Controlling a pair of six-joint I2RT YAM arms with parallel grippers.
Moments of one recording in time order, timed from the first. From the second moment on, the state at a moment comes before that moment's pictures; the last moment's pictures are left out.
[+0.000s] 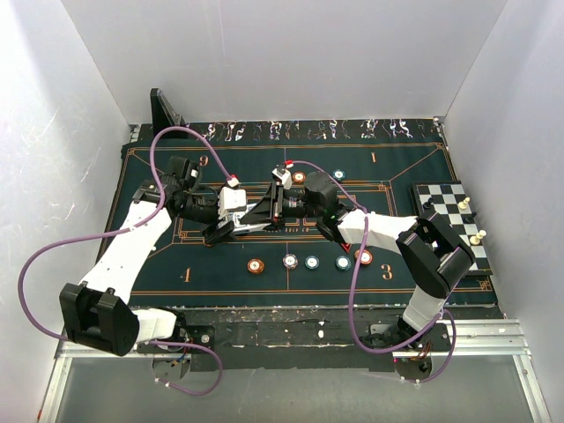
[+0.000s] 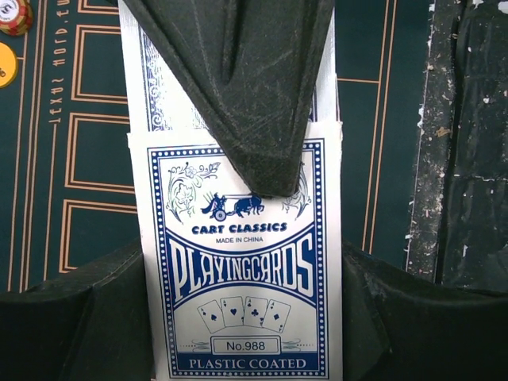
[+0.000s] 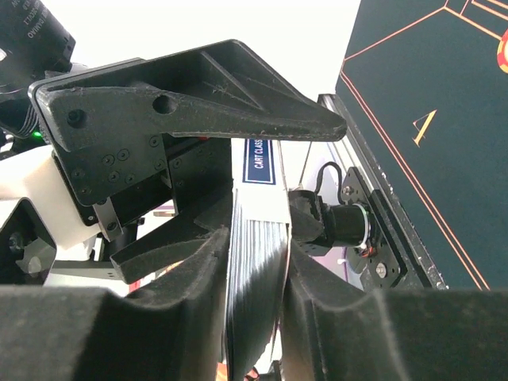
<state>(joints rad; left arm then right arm) -0.26 1.28 1.16 -1.01 0.76 1.09 0.80 1.72 0.97 0.66 -0.74 1.41</state>
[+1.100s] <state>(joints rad) -0.26 1.26 1.11 -1.00 0.77 1.01 0.77 1.59 1.01 0.27 -0.72 1.14</state>
